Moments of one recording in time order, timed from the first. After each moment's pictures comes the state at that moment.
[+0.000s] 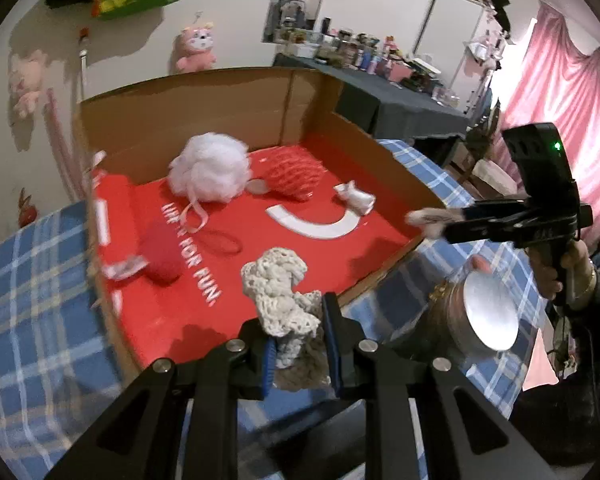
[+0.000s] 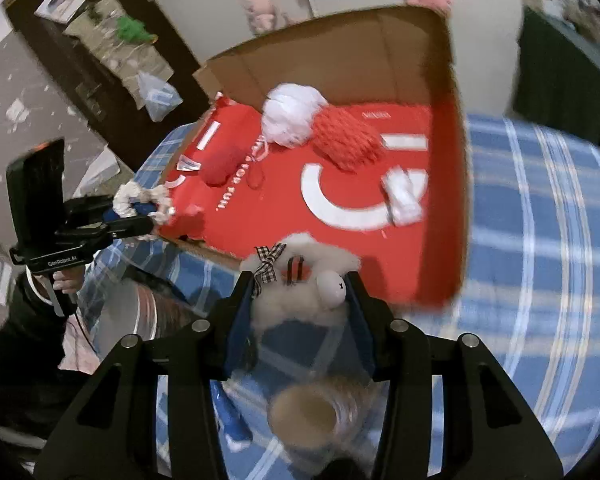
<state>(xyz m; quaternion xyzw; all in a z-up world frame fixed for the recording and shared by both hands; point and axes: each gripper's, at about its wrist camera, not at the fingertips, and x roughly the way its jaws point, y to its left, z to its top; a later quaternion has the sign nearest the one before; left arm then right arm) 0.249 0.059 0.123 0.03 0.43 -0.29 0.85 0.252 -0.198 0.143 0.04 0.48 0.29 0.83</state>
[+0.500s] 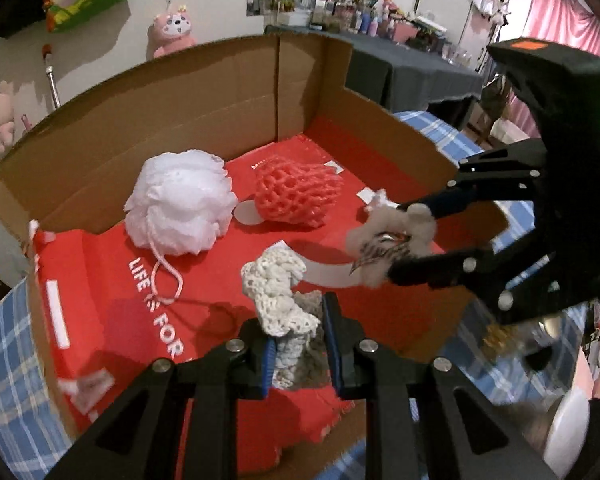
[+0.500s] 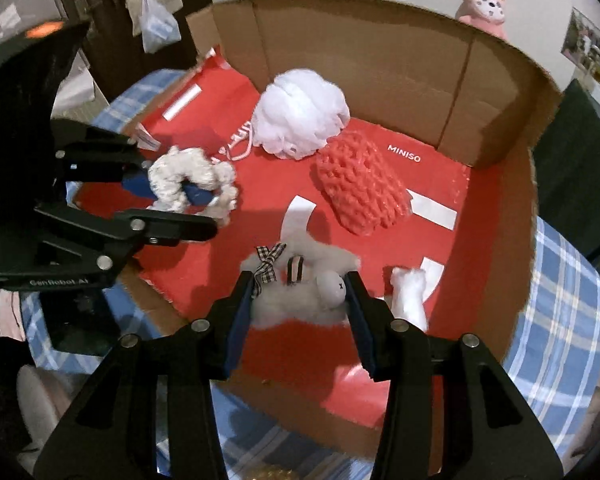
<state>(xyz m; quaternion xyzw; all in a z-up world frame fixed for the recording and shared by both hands) 0.330 -0.013 0.098 0.11 0.46 -0.28 0.83 0.331 -0.132 0.120 -0.13 0.50 0.29 0.80</state>
